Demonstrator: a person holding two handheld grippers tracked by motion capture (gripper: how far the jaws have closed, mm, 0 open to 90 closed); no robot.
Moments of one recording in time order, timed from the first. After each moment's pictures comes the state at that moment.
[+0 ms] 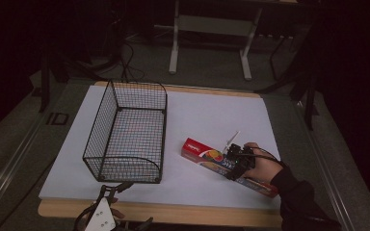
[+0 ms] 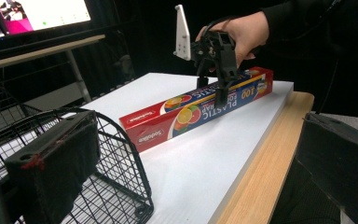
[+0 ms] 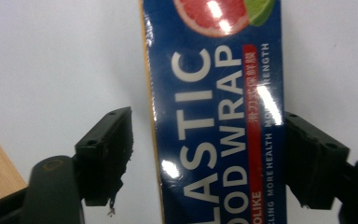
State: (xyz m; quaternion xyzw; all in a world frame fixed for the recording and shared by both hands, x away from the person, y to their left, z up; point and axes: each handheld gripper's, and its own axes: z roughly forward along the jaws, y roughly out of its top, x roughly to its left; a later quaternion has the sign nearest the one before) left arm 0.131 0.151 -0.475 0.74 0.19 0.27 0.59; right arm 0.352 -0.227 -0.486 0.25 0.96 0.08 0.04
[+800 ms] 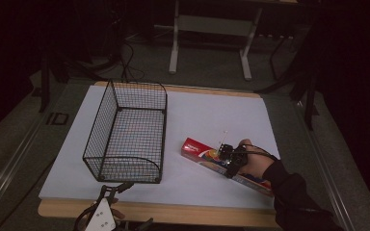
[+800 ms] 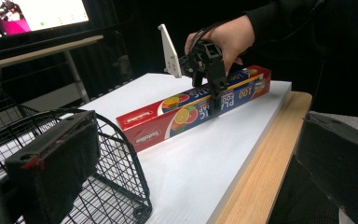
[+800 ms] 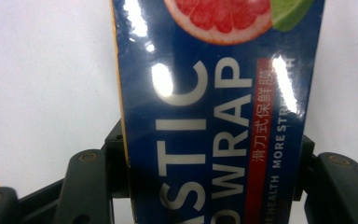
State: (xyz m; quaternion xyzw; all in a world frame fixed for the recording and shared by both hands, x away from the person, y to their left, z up) left arm 0.131 0.151 -0.475 0.74 0.19 0.26 0.59; right arm 0.367 -0.208 -0.499 0.23 0.97 -0.01 0.03
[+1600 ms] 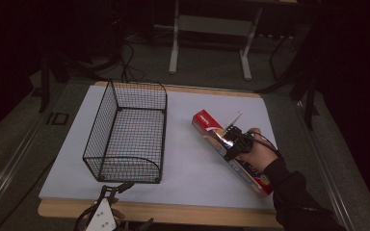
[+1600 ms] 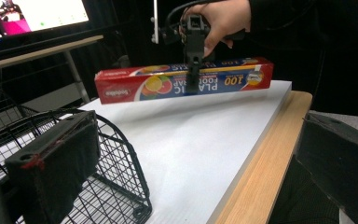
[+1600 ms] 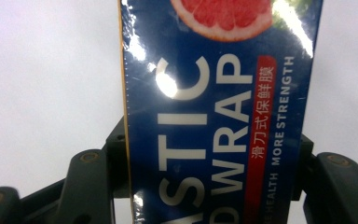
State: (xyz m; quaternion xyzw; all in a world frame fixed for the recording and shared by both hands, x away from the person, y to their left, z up) left arm 0.130 0.150 -0.475 0.74 0.19 0.27 0.59; right arm 0.385 -0.213 -0.453 0.41 0.91 0.06 0.05
